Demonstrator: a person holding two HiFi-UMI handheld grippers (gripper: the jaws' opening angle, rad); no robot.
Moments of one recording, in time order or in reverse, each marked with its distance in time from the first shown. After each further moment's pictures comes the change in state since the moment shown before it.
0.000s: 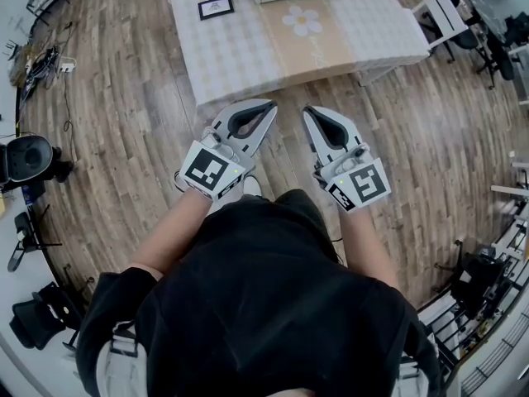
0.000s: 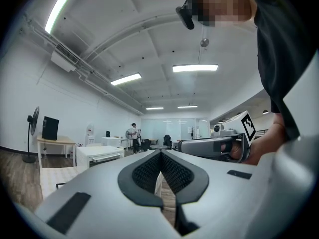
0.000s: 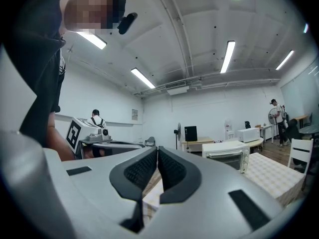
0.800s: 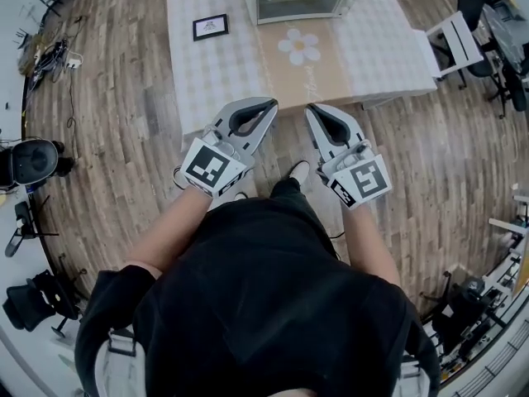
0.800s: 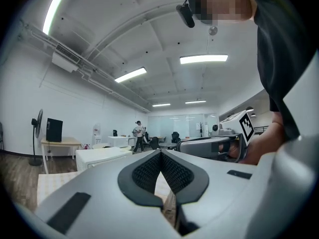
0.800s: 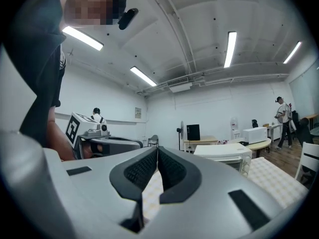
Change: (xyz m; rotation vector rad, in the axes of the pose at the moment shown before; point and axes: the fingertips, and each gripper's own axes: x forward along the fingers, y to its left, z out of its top) left arm 0.151 0.074 -0.002 0.020 0.035 0.086; right arm 0.058 -0.169 0.001 -0.009 0.023 0.087
